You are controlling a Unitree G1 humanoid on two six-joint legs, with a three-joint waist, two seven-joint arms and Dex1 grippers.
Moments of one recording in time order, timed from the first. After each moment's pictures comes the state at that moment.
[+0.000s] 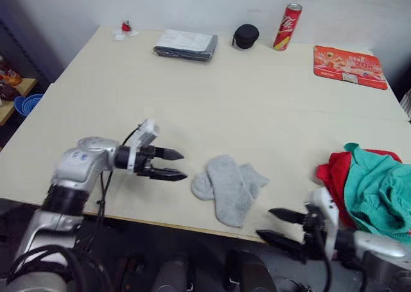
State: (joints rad) left arm -0.73 0.62 -0.19 0.29 -0.41 0.72 -1.26; right arm 0.37 -0.77 -0.15 -0.74 1.07 0.85 0.44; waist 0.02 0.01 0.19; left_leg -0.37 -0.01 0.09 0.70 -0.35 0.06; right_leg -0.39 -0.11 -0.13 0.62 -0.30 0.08
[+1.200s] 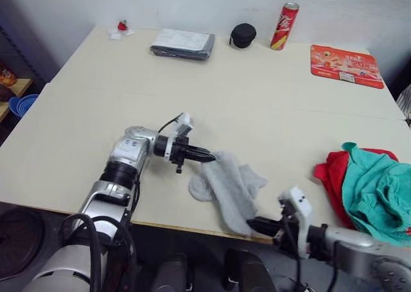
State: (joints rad) left arm -0.84 0.41 -0.13 0.53 -0.25 0.44 -1.39; right arm 0.14 -0.85 -0.15 -0.68 1.22 1.01 0.36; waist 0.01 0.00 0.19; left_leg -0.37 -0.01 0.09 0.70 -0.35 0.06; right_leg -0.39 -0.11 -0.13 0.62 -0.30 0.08
